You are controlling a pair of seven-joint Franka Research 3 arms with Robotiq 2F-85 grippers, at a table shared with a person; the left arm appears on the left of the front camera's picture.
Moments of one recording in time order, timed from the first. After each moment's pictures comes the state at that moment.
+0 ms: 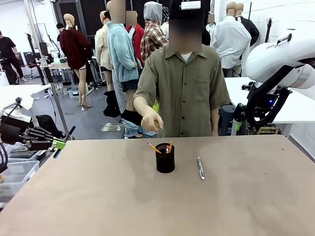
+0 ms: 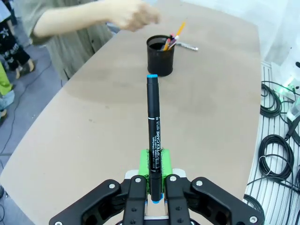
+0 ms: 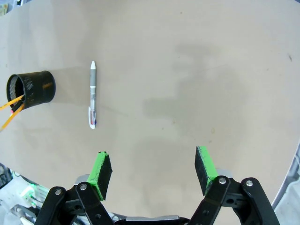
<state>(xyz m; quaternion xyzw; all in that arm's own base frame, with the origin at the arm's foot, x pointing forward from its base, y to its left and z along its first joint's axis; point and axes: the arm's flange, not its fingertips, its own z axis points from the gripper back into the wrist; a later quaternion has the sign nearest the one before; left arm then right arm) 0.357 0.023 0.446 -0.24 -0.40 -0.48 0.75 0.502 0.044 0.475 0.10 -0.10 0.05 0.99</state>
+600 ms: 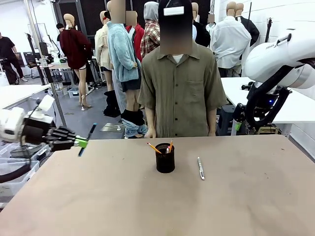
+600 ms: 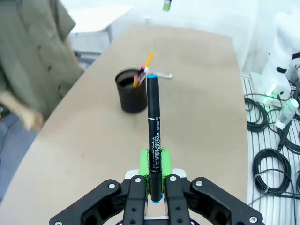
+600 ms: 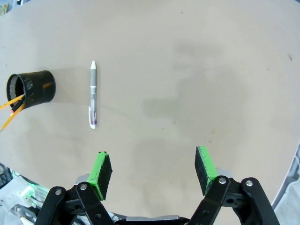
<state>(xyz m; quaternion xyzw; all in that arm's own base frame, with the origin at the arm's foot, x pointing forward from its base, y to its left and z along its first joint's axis) 0.383 -0.045 0.430 -0.30 -0.43 -0.53 0.67 0.502 0.045 0.475 0.10 -0.10 0.05 0.99</state>
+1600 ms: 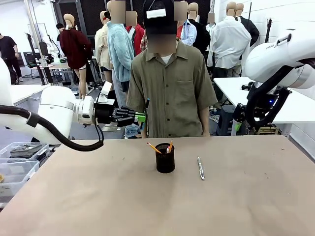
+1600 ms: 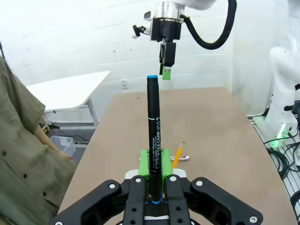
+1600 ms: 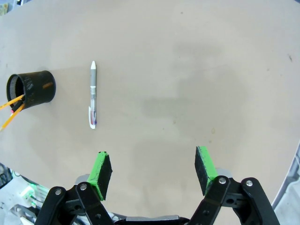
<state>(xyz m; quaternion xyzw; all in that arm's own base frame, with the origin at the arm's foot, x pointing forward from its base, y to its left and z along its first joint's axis) 0.523 -0.197 0.417 -0.40 -0.50 -0.56 0.53 0.503 0.045 0.475 0.10 -0.10 0.05 0.99</state>
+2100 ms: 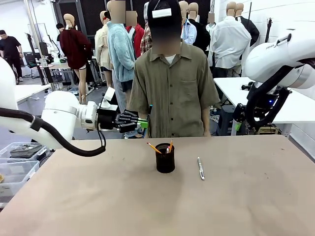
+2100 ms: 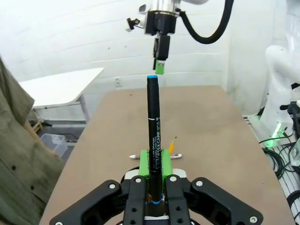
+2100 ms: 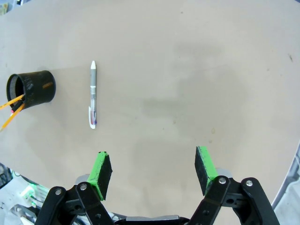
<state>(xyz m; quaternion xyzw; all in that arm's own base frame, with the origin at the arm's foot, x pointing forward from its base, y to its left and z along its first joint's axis) 0.521 -0.212 0.392 -0.42 -0.48 -0.56 0.53 0.503 0.045 0.475 0.10 -0.10 0.05 0.99</state>
